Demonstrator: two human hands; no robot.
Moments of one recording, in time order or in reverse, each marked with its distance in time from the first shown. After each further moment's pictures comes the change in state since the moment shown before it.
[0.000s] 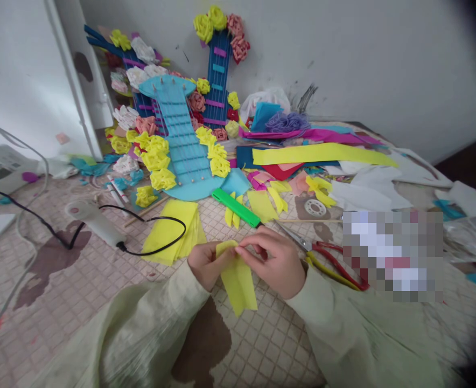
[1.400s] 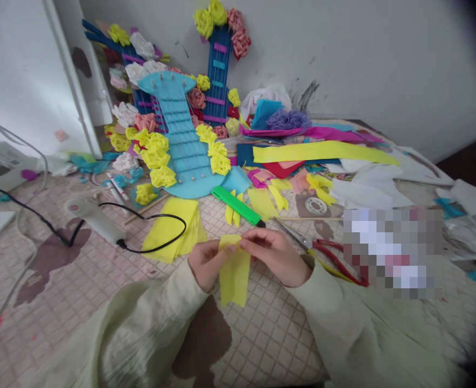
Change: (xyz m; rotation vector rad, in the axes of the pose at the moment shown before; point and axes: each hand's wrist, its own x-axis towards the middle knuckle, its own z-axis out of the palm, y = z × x) left_hand -0.001 0.005 -0.002 -0.072 -0.060 0.006; right_hand 0.004 0.010 0.006 0.668 -0.200 0.586
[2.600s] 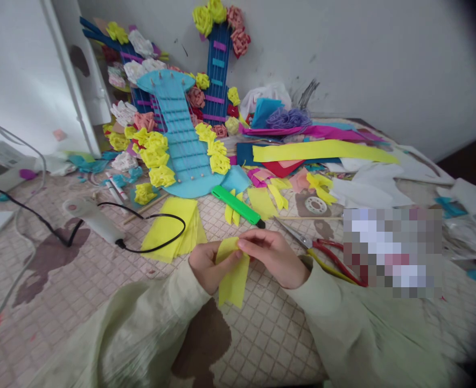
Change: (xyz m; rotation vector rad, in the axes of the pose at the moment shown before) left_hand -0.004 0.009 0.002 0.230 -0.044 -0.040; right_hand -0.001 0.005 0.003 0.030 0.008 -0.014
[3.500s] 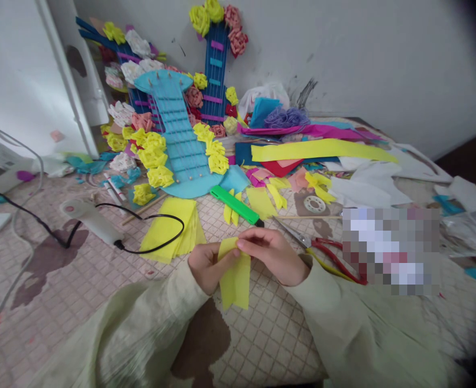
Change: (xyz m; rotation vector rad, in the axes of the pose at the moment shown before) left_hand 0.003 -0.011 0.003 -0.095 0.002 0.001; right_hand 0.001 -0.003 -0.004 -0.009 -0.024 -0.017
